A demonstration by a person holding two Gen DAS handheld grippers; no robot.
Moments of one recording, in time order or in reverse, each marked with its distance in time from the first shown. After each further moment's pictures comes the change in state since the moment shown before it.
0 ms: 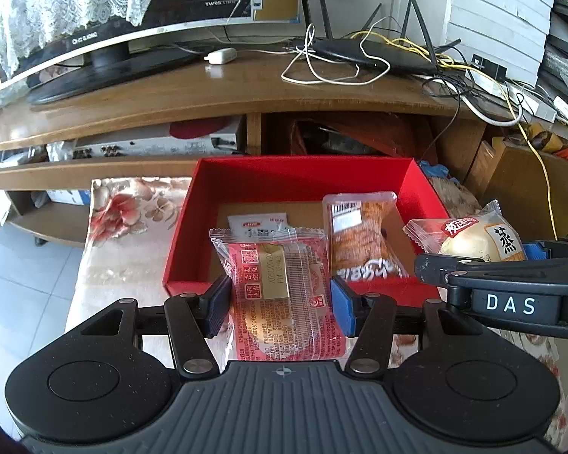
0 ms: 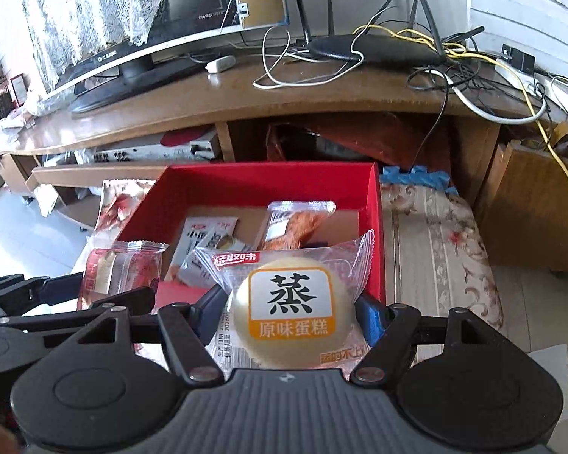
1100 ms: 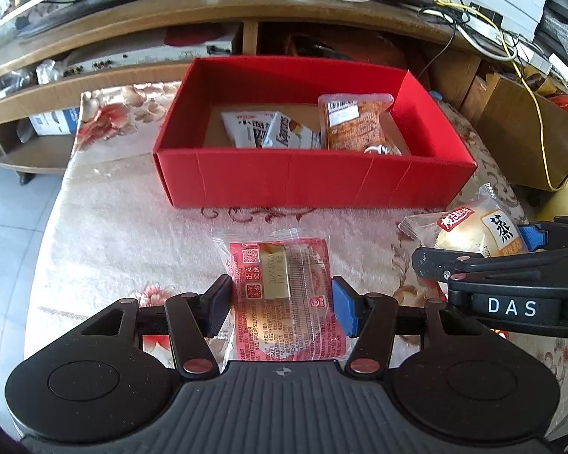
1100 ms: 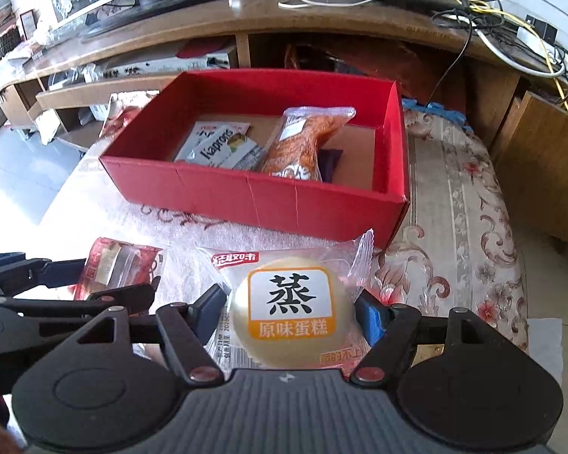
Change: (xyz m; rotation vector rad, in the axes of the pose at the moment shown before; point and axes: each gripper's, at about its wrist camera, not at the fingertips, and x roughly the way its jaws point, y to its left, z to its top) left arm 0.004 0.010 -0.064 -0.019 0.165 -0.054; right arm 0.010 0.013 -0.060 -0.091 0.154 -0.011
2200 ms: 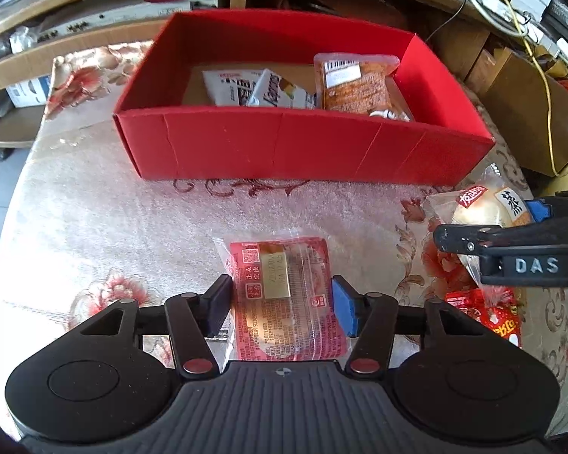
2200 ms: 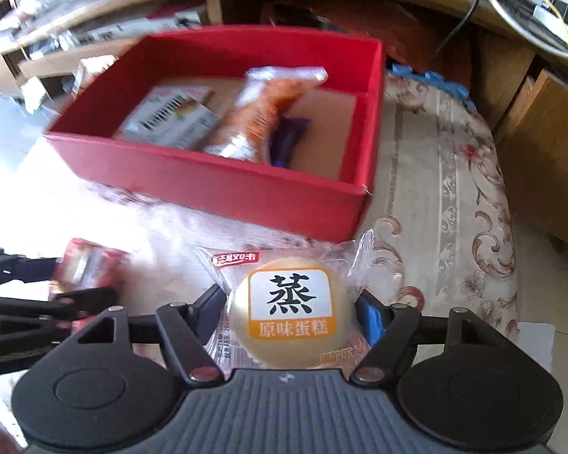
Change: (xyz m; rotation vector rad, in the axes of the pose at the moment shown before) left arm 0.033 0.002 0.004 -0.013 0.105 -0.045; right arm 0.039 -0.041 0.012 -0.046 0.108 0.006
